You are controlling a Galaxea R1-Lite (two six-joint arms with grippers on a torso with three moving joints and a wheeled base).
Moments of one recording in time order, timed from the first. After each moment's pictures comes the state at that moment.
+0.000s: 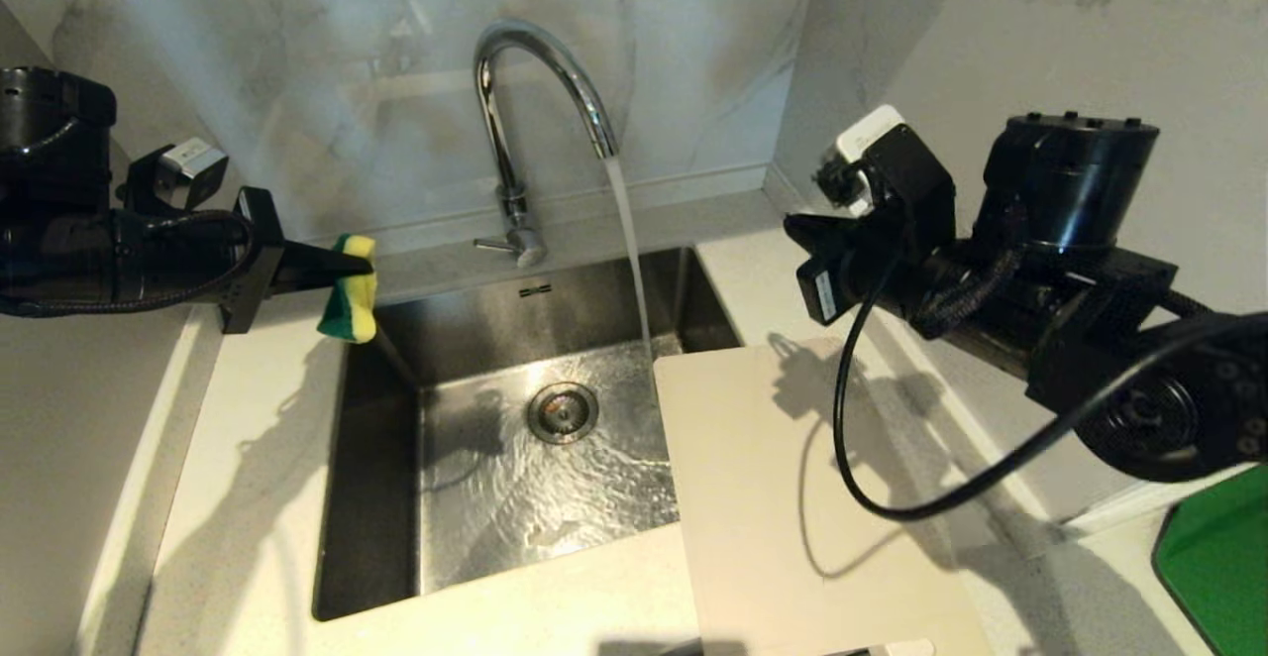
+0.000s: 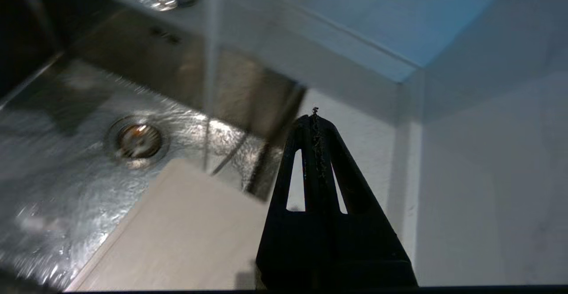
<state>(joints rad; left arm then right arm) -0.11 1.65 -1.36 0.12 -0.54 -0.66 0.32 1.68 -1.08 -0.63 0.11 -0.46</state>
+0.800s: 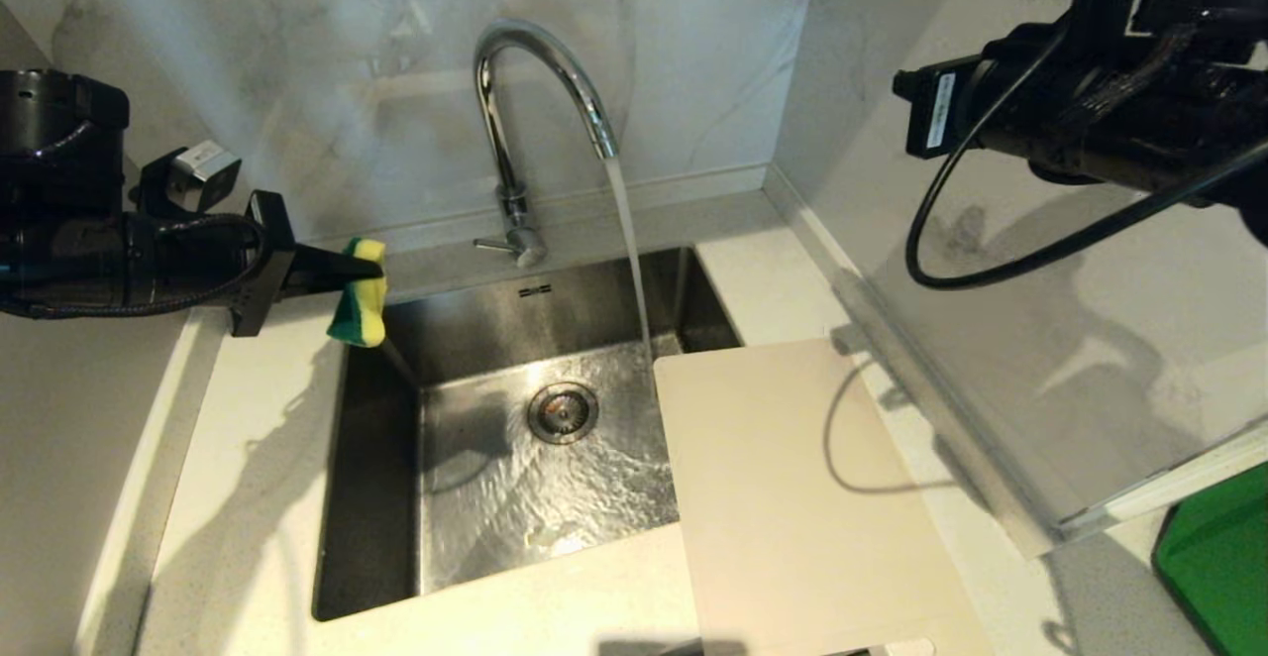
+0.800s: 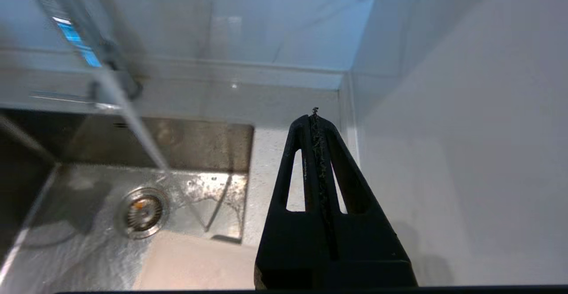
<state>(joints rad) -0.13 1.65 -1.35 0.12 -0.53 -0.66 0.18 1.62 -1.49 -0.21 0.10 -0.16</state>
